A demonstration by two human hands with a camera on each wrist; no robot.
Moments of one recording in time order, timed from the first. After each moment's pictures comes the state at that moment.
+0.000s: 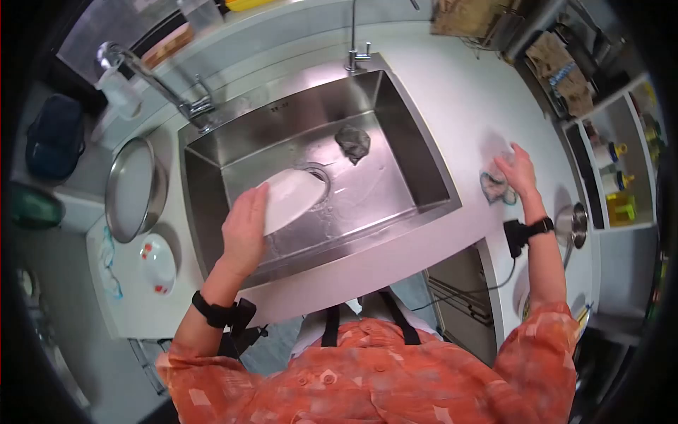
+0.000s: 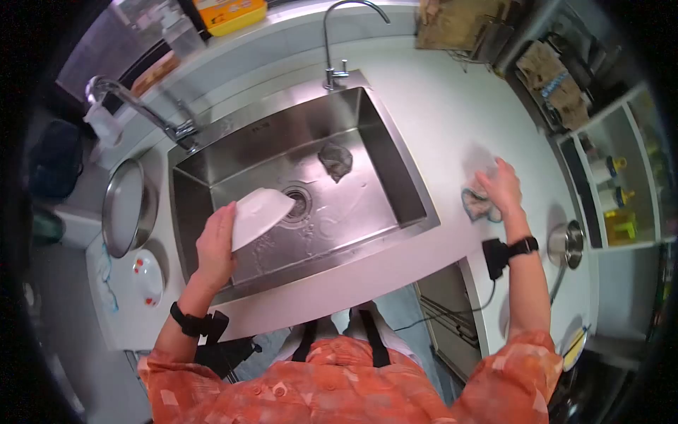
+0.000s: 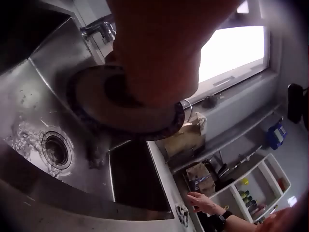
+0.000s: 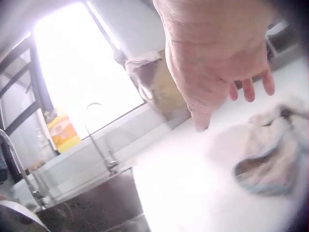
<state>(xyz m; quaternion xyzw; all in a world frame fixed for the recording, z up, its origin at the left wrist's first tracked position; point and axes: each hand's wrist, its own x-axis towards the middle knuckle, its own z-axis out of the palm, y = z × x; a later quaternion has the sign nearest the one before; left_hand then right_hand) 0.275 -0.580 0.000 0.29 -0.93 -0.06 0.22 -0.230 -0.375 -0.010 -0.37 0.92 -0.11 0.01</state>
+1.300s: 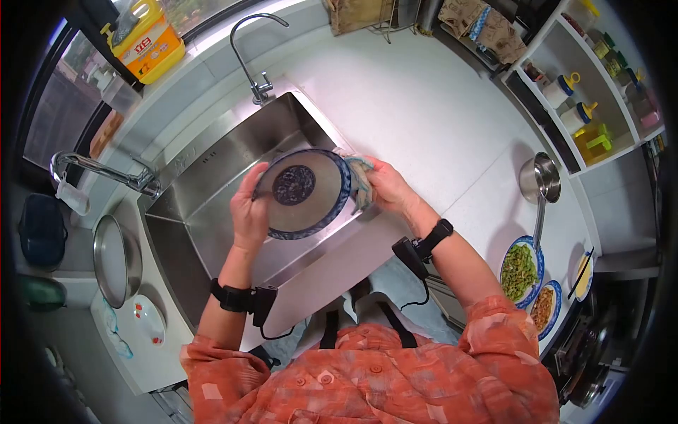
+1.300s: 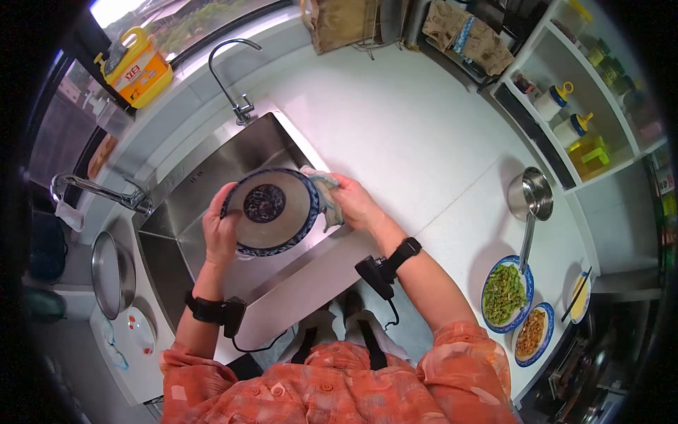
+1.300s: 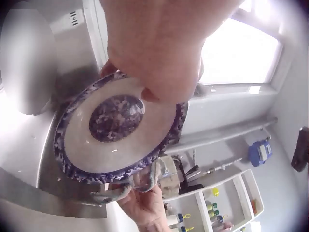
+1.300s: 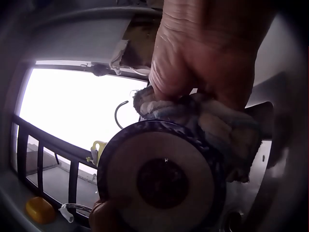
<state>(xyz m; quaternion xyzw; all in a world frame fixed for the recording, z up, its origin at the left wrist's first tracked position) 0.100 -0.562 0.001 0.28 -0.68 -0.56 0.37 -0.100 -0.420 -0.017 -0.15 0.48 -0.67 0.55</state>
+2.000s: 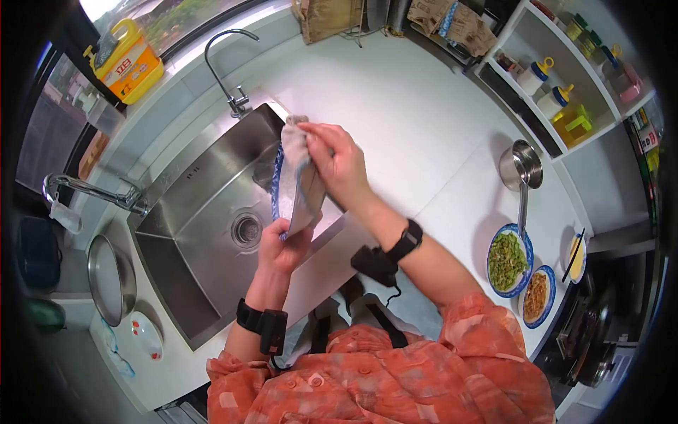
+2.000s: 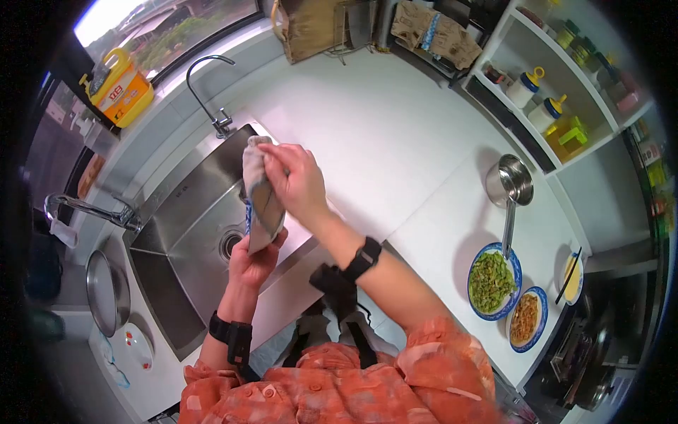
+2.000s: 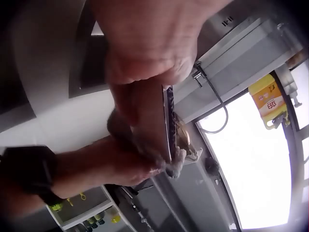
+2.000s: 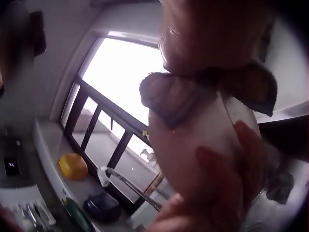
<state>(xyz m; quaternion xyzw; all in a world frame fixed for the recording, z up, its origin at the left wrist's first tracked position) 0.080 -0.499 -0.020 0.24 0.05 -0.96 0.15 -0.074 -0.451 0.044 -0.44 0.69 -0.57 -0.03</state>
